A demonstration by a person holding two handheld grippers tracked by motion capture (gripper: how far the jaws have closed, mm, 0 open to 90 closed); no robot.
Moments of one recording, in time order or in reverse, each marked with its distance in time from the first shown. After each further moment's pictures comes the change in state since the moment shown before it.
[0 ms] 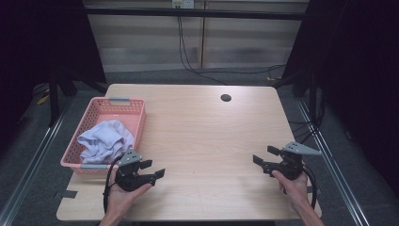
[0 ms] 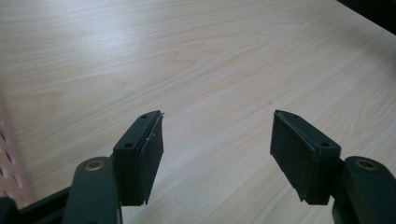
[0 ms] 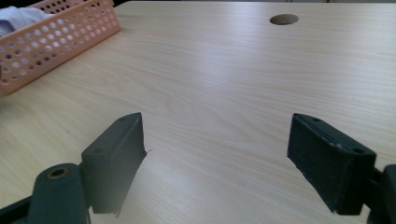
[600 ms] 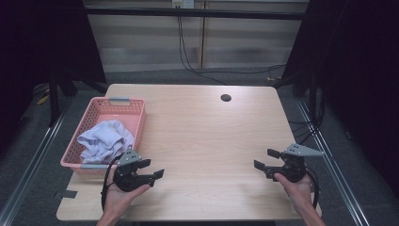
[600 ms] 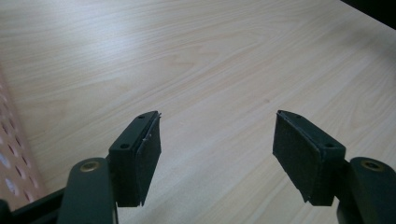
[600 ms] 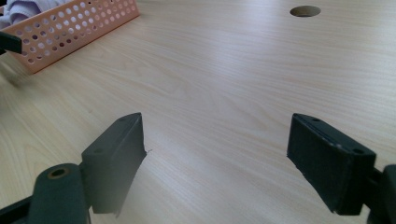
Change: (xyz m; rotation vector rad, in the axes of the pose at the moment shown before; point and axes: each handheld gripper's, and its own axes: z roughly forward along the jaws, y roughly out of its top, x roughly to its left) left arm -0.003 0.003 -0.010 0.000 0.004 0.042; right arm 0.005 0.002 -0.012 0.053 0.056 -0.039
